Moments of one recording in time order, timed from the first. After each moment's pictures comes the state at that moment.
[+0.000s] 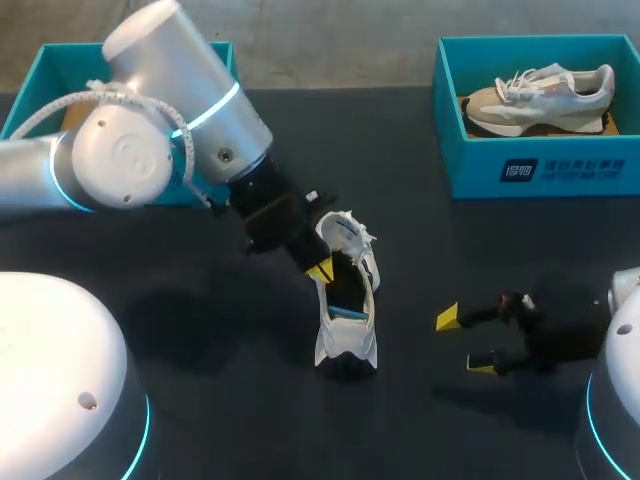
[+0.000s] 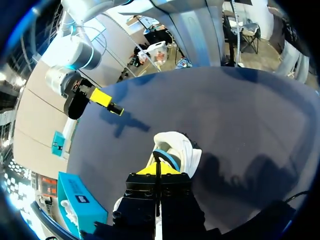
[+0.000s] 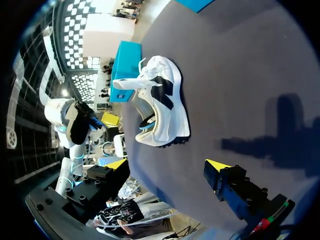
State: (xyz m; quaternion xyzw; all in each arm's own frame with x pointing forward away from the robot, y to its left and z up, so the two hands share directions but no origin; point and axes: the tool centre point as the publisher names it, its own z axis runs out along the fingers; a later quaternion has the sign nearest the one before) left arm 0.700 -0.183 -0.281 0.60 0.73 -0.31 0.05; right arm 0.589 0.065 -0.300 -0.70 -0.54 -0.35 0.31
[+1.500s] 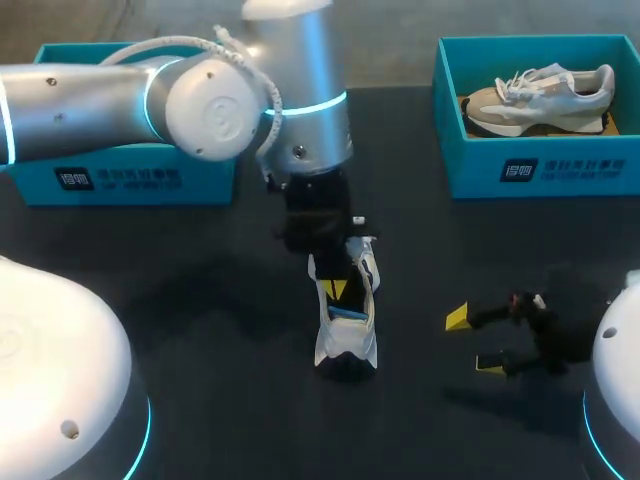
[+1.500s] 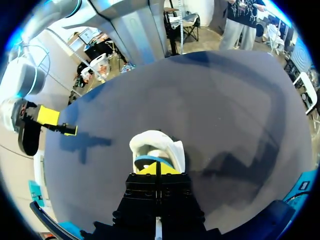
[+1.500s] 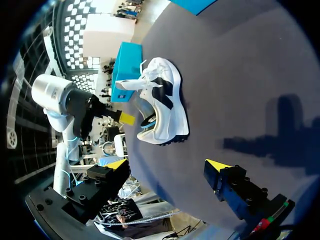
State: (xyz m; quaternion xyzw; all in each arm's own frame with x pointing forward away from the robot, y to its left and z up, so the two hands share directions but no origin) left arm 0.690 -0.196 -0.317 0.77 0.60 -0.20 -0.07; right arm 0.585 0.057 -0.293 -0.70 -0.54 -0.36 0.31
